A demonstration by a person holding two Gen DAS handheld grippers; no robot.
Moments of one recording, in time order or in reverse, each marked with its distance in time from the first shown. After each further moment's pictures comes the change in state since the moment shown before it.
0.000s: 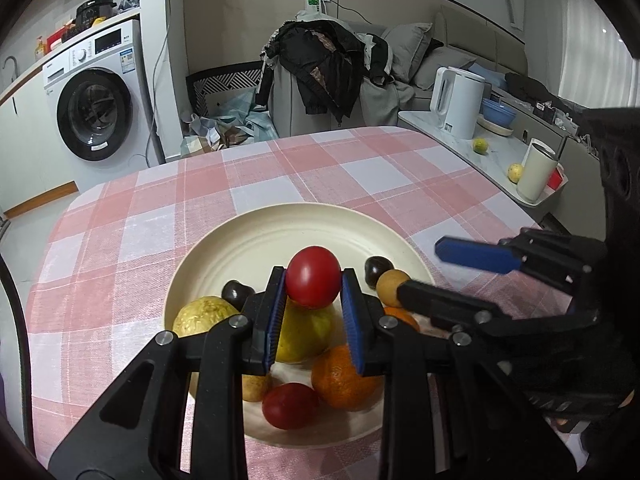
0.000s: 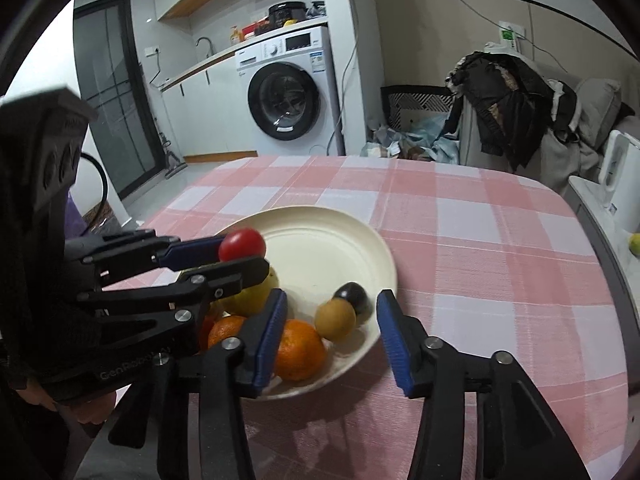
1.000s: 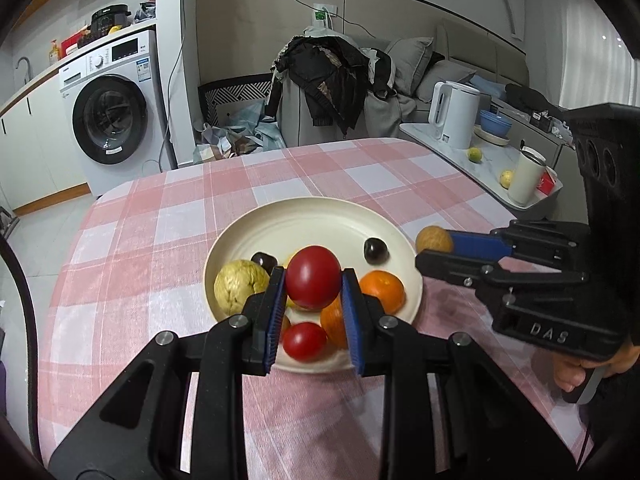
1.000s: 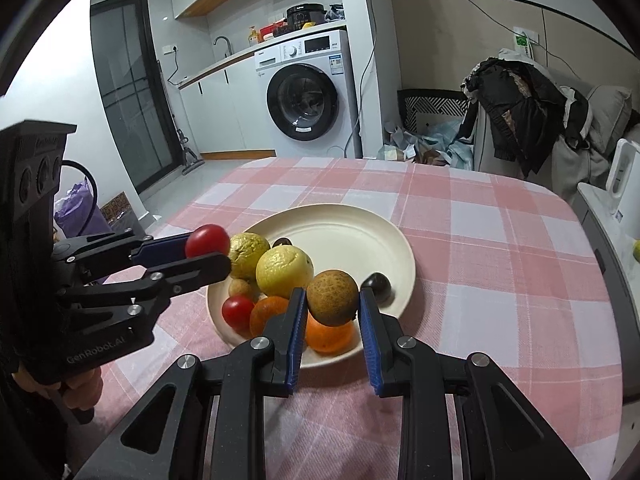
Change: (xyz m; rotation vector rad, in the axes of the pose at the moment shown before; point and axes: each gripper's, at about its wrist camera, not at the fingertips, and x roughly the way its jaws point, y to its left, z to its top) left arm -0.077 0.003 -0.025 -0.015 -0.052 0.029; right arm -0.025 0.018 -0.006 -0.036 0.004 0.056
